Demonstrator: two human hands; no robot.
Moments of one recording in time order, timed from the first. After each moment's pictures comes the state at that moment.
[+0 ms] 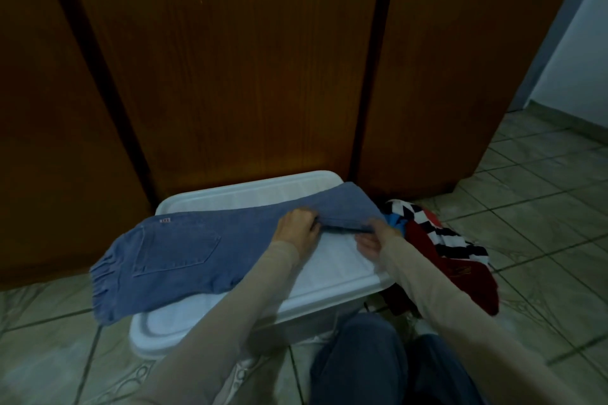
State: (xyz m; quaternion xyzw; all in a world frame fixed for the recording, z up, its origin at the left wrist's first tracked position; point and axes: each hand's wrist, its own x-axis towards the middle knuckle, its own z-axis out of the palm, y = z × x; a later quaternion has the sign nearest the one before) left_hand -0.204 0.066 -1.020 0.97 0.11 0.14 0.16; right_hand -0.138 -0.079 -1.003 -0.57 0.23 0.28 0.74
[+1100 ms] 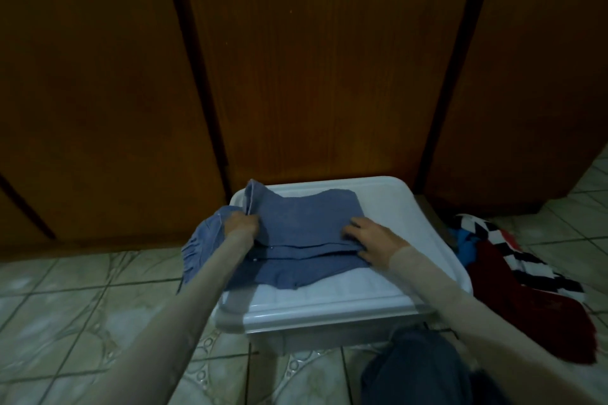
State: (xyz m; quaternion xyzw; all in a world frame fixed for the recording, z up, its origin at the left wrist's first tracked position) left_hand -0.313 0.207 -0.999 0.71 0.56 0.12 0.41; right_hand -0.169 -0.006 -1.006 -0.82 -0.57 0.05 0.05
